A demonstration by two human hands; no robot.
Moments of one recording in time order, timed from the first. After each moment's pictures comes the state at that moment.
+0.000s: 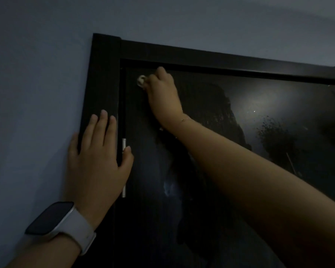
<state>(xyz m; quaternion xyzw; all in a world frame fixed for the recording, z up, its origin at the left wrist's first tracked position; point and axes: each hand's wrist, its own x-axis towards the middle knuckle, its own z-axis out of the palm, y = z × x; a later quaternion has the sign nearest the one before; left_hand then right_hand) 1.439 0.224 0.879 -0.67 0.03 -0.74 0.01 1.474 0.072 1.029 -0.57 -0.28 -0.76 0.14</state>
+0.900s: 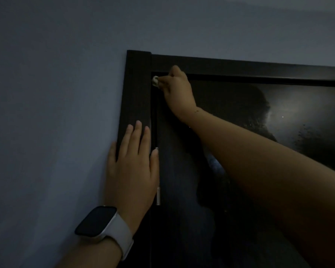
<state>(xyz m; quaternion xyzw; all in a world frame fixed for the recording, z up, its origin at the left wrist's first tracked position) 1.445 0.230 0.880 -0.65 0.06 -0.76 -0.01 1.463 0.106 1.068 -0.57 -0.32 -0.74 0.16</state>
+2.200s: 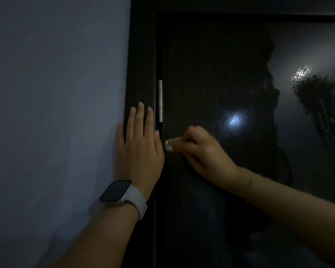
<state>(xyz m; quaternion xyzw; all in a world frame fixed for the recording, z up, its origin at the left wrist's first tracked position) 1.441 0.222 0.760 -0.68 0.02 -0.73 -0.02 1.472 0.045 0.773 -0.58 -0.51 -0.63 0.02</state>
